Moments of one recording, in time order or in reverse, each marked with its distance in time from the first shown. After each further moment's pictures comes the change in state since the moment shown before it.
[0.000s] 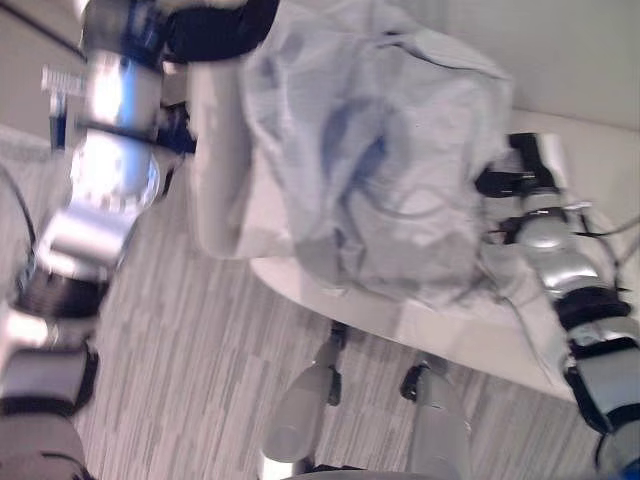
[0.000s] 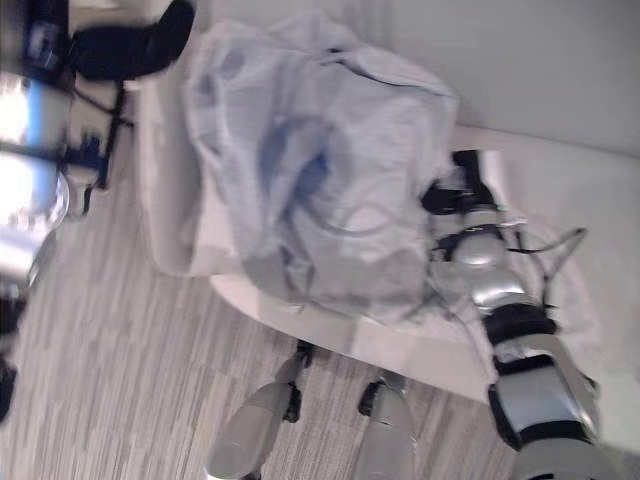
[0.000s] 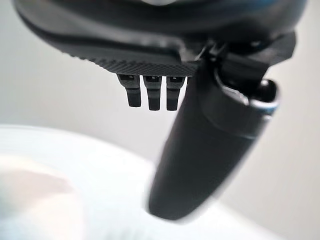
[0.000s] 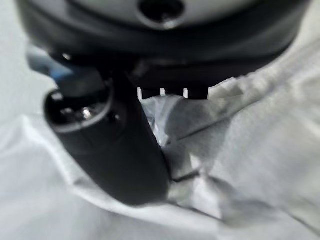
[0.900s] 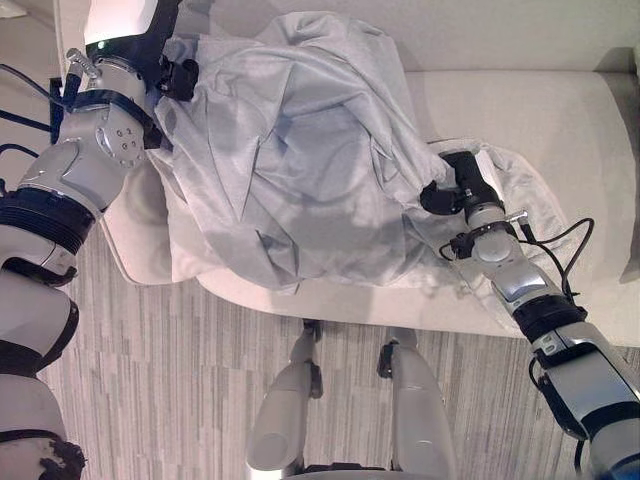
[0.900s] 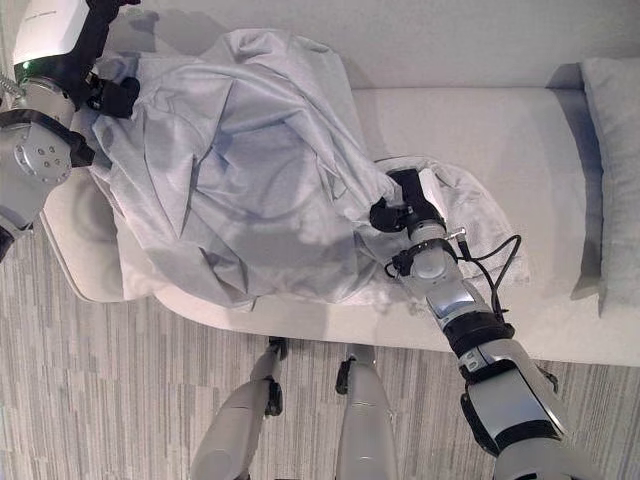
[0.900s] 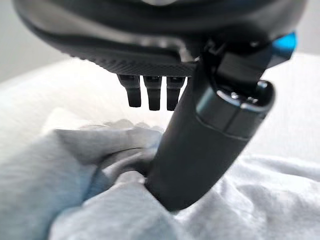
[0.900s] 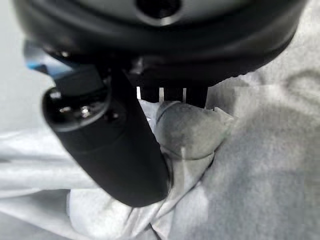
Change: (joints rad) left arm -0.247 0.032 -0.434 0.579 0.197 0.112 -0.051; right arm 0.066 0.039 0.019 -0.047 -0.040 -0.015 0.000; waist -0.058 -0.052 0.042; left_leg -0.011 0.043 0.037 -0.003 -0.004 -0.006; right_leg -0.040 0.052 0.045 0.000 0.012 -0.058
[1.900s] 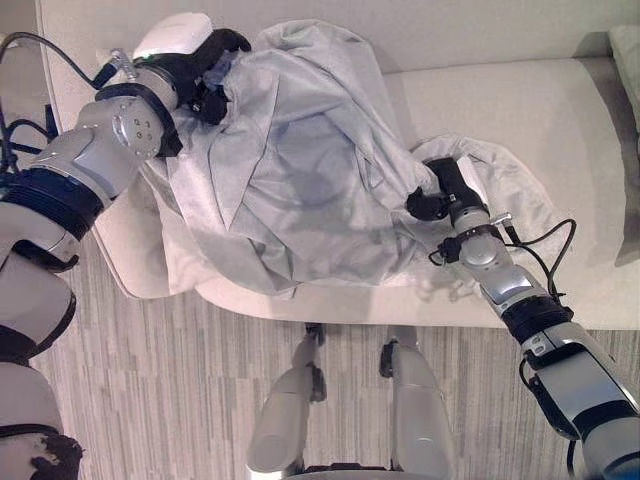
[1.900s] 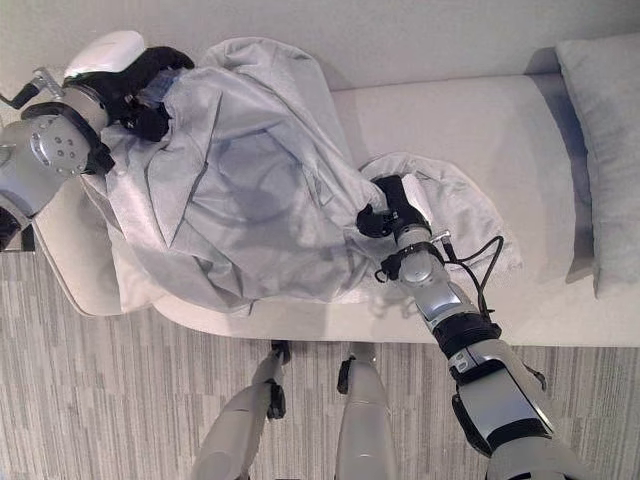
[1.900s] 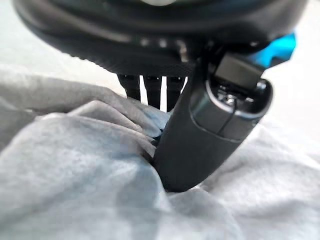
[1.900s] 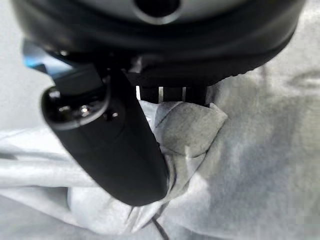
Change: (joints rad) left arm -0.118 -0.035 -0.217 0.012 -0.169 -0.006 -0.225; right arm -0.002 0.042 0.031 0.000 -0.039 0.016 0.017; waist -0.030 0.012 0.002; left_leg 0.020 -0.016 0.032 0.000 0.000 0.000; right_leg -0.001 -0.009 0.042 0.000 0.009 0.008
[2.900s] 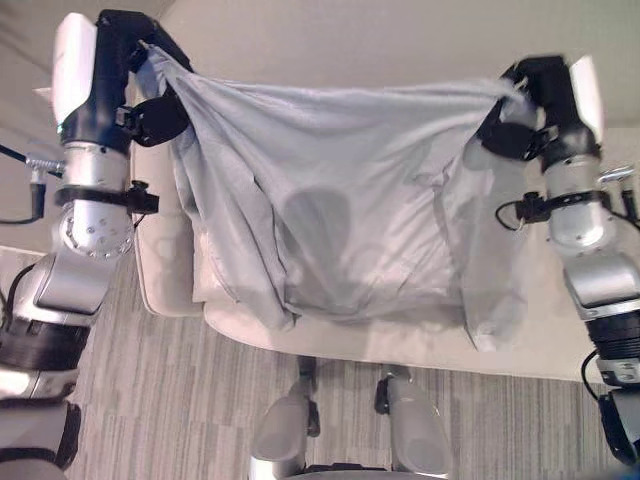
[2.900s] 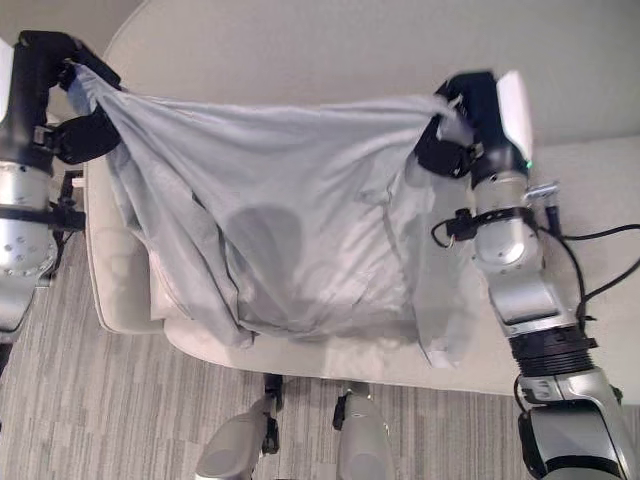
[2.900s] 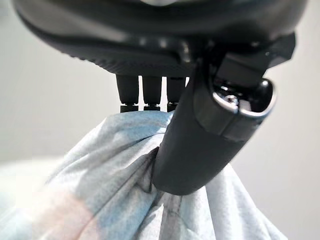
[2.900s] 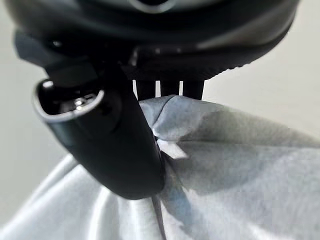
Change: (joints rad) left arm 0.945 -0.068 1.033 -0.788 0.135 -0.001 0.290; right arm 0.132 -0.264 -0.378 -0.596 -0.076 0.017 0.002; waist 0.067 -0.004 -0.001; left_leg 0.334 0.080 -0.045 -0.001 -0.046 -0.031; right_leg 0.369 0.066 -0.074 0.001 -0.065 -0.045
